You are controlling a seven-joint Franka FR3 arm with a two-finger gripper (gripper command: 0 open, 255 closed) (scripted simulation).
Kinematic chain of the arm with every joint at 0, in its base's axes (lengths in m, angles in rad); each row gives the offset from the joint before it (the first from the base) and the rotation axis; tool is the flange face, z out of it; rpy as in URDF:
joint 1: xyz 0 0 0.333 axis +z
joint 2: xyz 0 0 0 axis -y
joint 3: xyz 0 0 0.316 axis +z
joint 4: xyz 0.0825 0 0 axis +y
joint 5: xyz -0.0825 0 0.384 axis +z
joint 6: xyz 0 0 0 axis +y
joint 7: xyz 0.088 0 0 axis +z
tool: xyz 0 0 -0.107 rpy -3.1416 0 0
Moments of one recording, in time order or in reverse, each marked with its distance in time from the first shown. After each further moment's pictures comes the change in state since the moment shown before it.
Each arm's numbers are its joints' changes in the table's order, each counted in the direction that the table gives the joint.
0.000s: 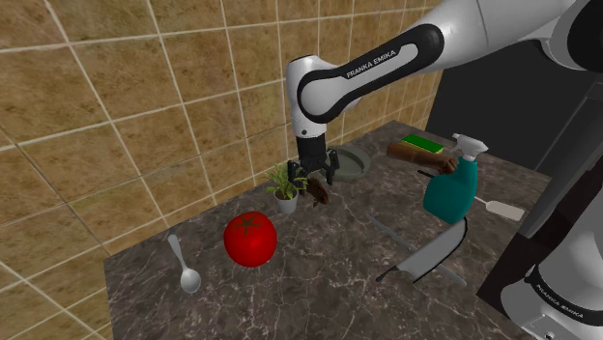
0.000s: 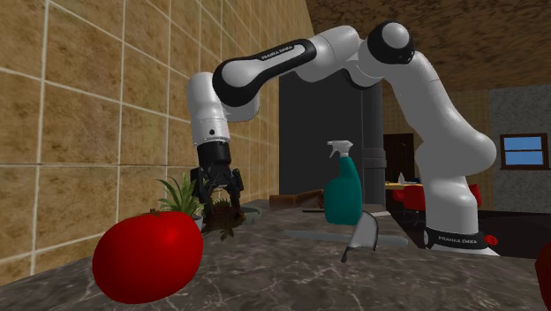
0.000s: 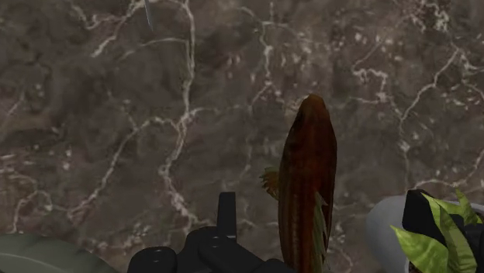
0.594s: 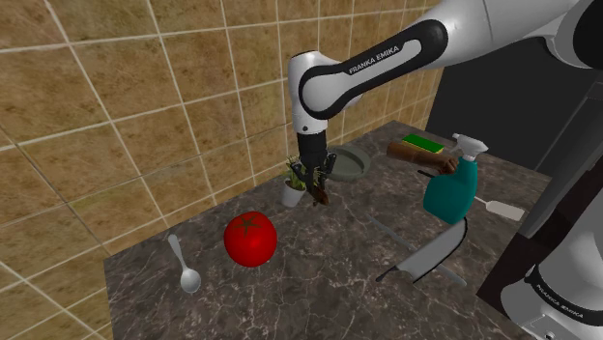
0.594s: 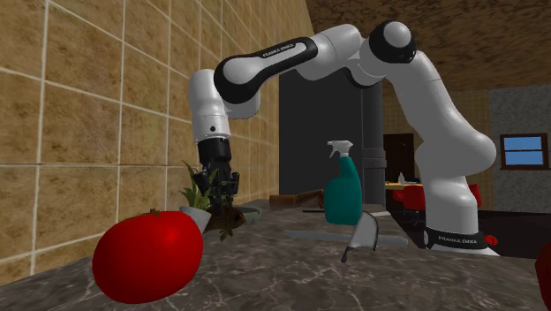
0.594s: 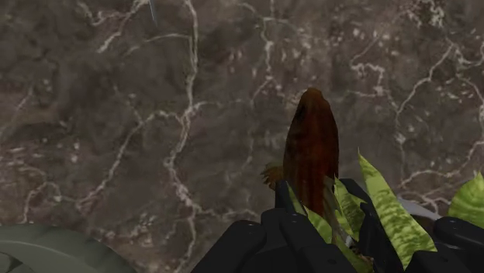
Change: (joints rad) arm -0.005 0.016 -0.002 0.003 0.001 -0.004 0.003
